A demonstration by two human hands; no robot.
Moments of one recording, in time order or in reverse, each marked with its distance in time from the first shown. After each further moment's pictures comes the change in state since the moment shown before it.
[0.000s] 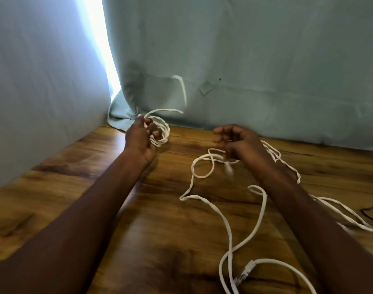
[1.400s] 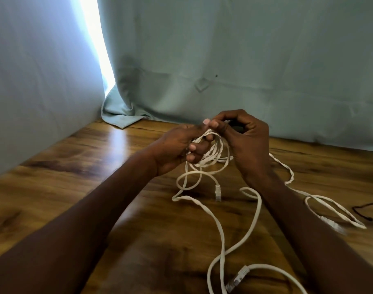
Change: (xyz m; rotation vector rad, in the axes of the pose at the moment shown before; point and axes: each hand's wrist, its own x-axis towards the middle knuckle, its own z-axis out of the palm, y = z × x) left_hand -0.062 -0.034 0.046 0.697 -0.725 -0.228; right_hand -0.008 0.002 0.010 -0.017 0.243 -0.492
